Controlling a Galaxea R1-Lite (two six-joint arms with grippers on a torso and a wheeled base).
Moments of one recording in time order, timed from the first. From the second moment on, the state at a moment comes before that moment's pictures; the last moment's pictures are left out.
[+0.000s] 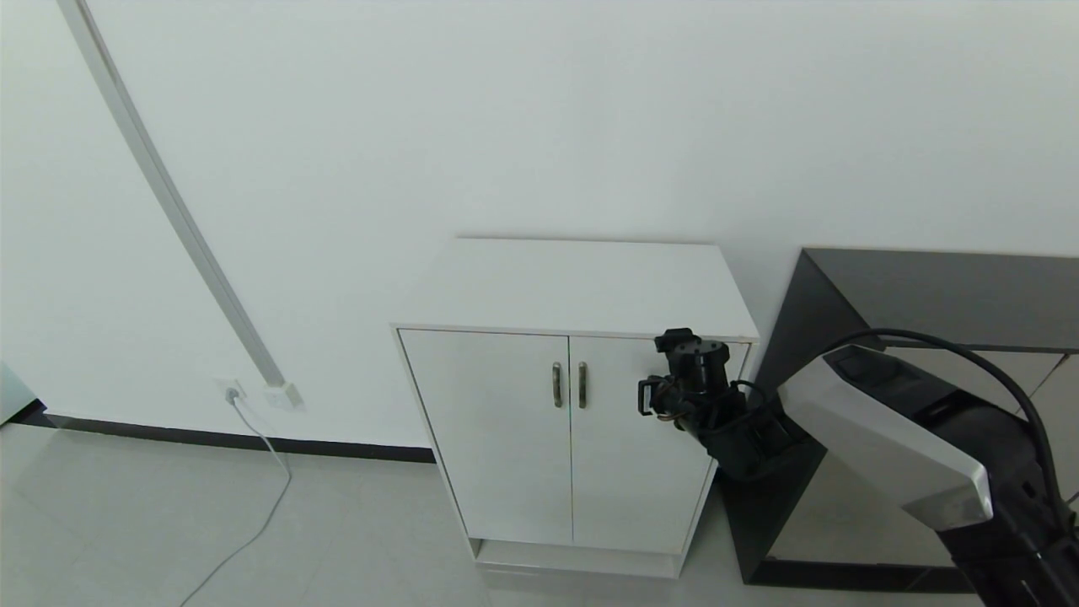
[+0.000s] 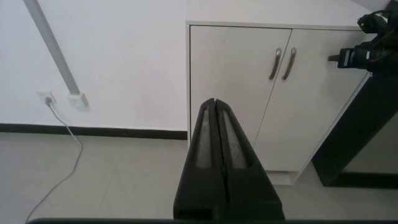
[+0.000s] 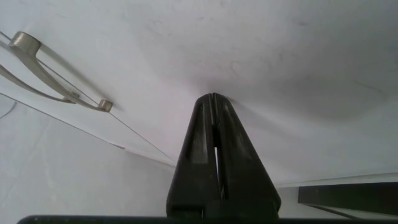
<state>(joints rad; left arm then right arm) 0.00 0.00 0.00 0.00 0.00 -0.01 0.47 2.56 -1.50 -0.76 -0.22 0.16</state>
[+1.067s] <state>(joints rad) 0.00 0.00 0.00 0.00 0.00 -0.01 0.43 2.22 -0.83 -1.05 -0.23 0.17</state>
